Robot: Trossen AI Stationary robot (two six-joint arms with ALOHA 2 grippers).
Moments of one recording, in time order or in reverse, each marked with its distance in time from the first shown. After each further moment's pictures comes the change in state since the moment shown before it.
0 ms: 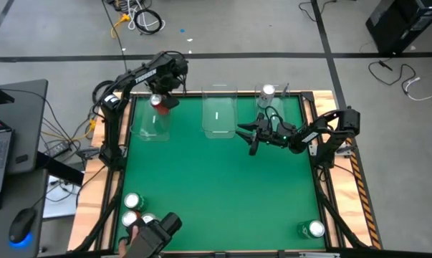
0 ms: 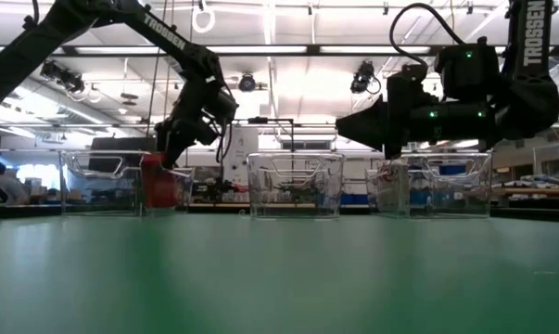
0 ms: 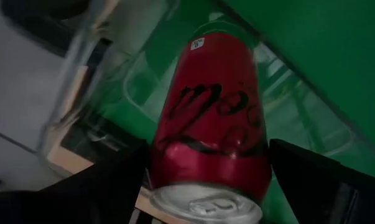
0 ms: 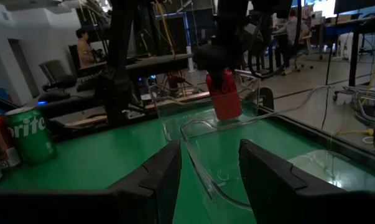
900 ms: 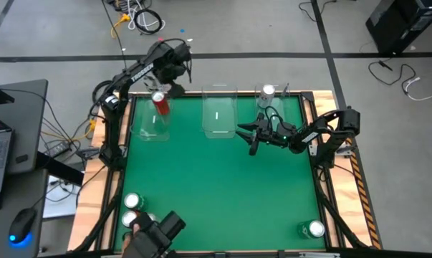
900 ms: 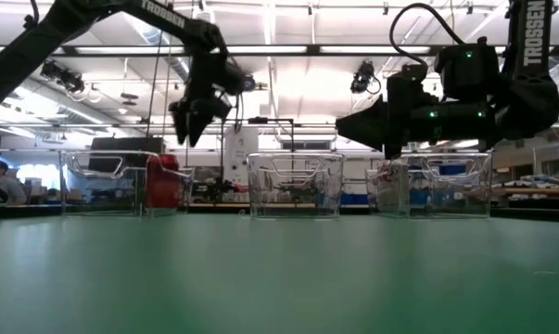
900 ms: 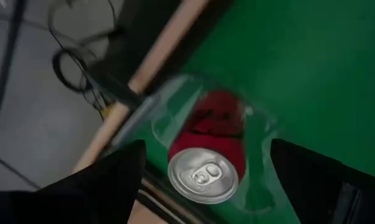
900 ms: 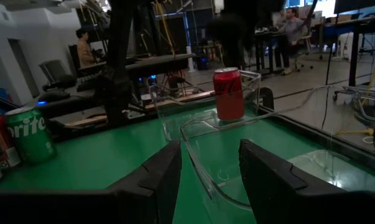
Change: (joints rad) left arm -0.035 0.000 0.261 -0.023 0.001 -0.016; right arm 0.000 0.000 0.000 -0.001 0.000 0.000
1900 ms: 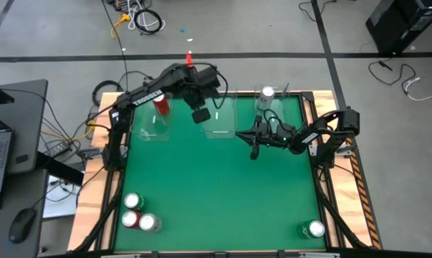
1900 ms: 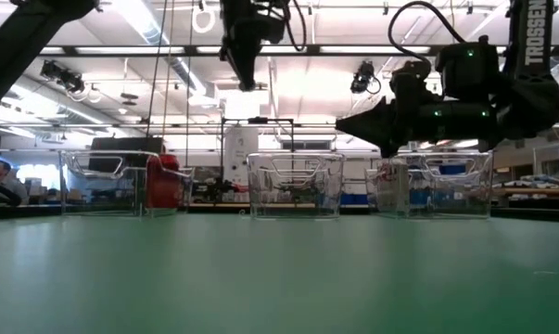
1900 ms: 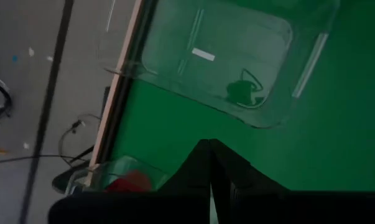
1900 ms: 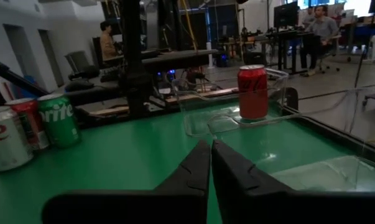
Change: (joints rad) left arm -0.479 -0.036 0.253 0.000 0.011 -0.085; right arm 0.022 0.000 0.000 0.007 -0.074 -0.036
